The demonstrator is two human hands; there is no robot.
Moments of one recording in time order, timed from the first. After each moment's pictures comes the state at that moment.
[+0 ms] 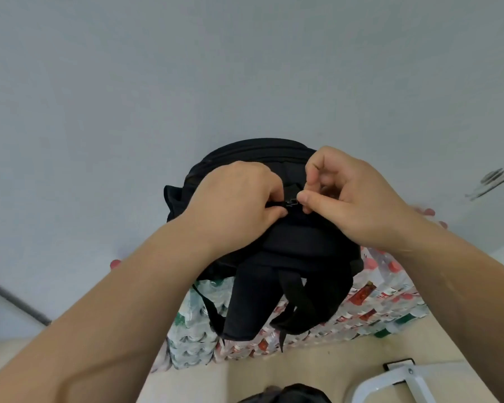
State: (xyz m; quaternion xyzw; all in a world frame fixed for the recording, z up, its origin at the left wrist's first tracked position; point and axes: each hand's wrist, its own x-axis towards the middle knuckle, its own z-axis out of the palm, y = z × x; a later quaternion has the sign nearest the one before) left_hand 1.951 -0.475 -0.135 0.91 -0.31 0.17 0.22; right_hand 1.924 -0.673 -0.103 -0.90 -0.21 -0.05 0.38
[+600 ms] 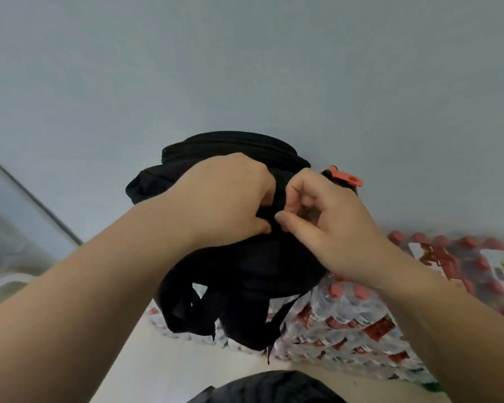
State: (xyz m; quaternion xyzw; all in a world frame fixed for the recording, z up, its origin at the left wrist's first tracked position) left_hand 1.947 -0.586 -0.102 0.98 -0.19 0.04 0.03; right_hand 1.964 -0.775 -0.153 -0.83 -0.34 -0.03 0.45
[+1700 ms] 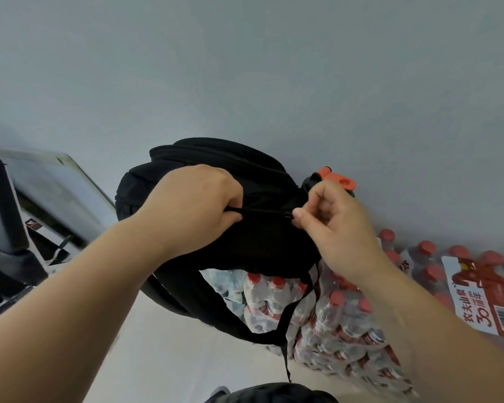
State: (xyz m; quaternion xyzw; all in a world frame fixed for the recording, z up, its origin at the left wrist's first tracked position) left_hand 1.938 -0.640 -0.110 1.00 -0.05 0.07 -0.05; right_hand 2.013 -0.846 -0.217 -0.74 -0.27 0.00 0.62
